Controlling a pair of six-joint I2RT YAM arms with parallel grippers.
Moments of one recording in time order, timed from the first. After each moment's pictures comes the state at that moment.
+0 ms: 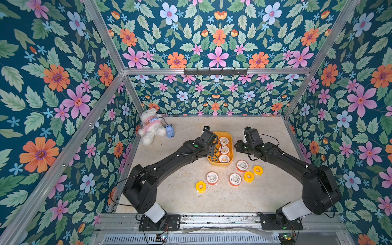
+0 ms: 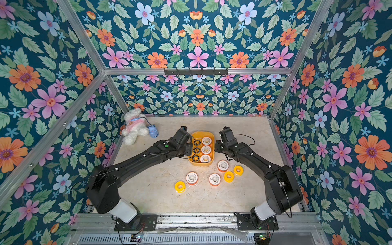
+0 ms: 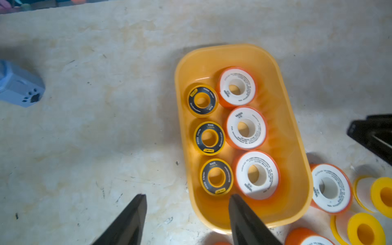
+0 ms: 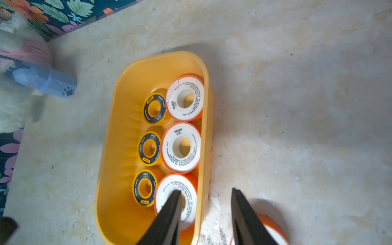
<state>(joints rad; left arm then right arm) -0.74 1.54 1.20 -0.53 -0.30 -0.45 0.49 1.50 1.01 -0.33 0.00 0.53</state>
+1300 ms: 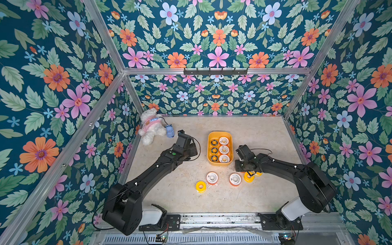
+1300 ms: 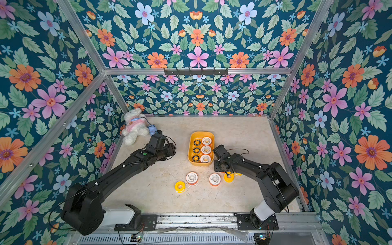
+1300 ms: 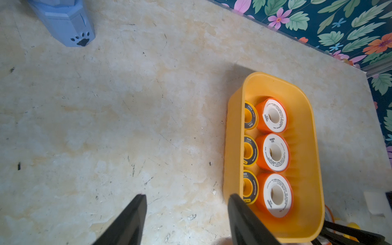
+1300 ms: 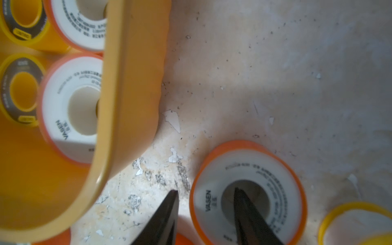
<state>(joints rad) -0.51 1.33 0.92 -0.37 -0.14 -0.60 0.63 1.58 0.84 -0.41 0.08 0.50</state>
